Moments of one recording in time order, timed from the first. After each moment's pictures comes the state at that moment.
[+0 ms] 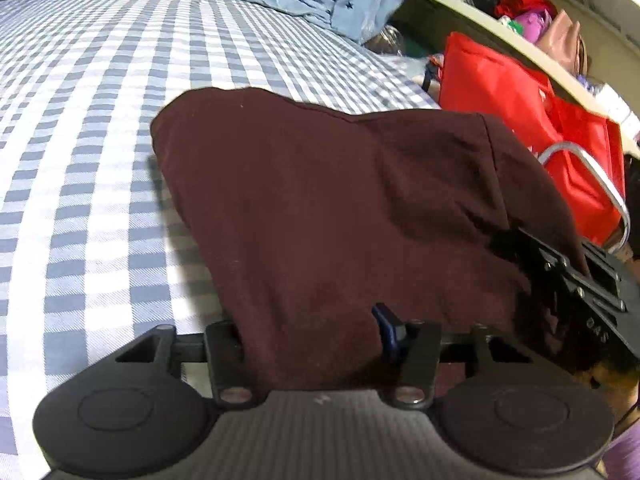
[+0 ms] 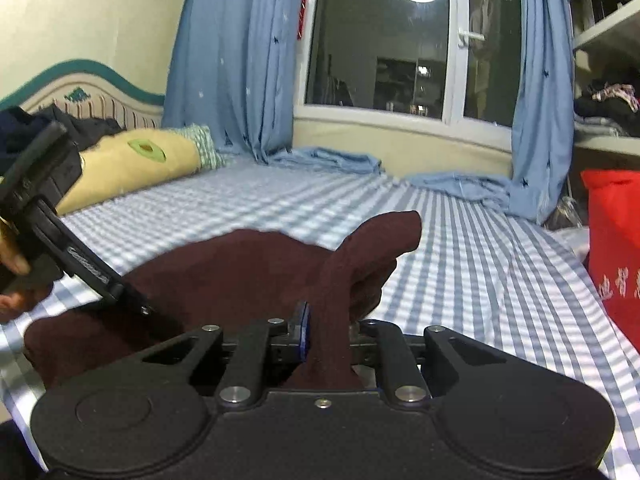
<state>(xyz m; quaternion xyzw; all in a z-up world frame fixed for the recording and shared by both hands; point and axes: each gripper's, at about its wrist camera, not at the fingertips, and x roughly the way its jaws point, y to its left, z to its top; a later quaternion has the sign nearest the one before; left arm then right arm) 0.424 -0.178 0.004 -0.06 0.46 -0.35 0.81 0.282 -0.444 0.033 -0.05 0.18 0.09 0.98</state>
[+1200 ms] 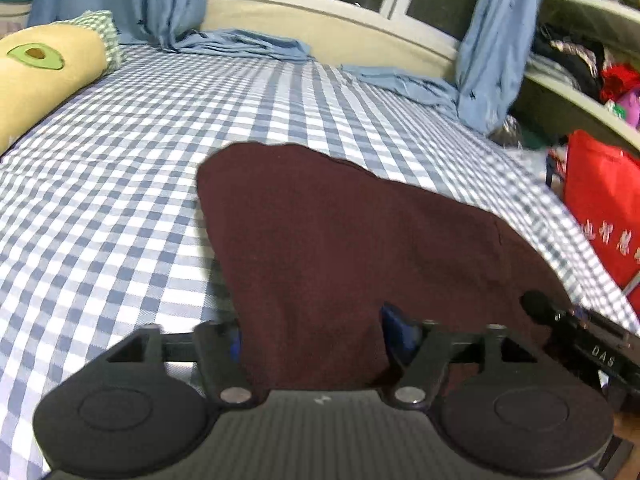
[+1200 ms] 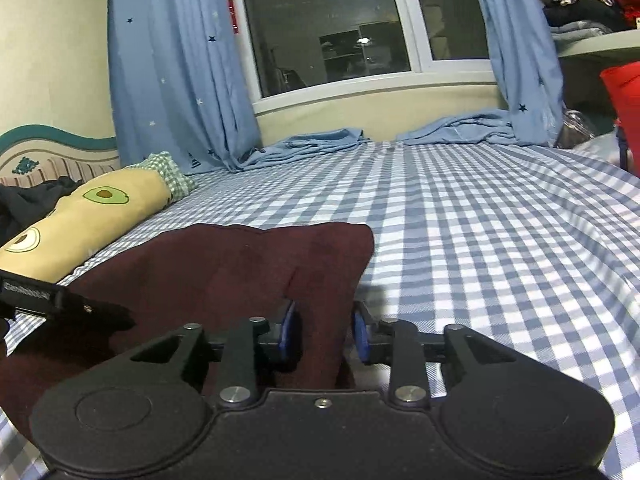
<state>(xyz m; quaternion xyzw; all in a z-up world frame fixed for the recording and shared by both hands) 0.473 -0.094 0.013 -0.07 0.37 -0.16 0.91 0.410 -0.384 -0.019 0.09 0.22 0.04 0.97</state>
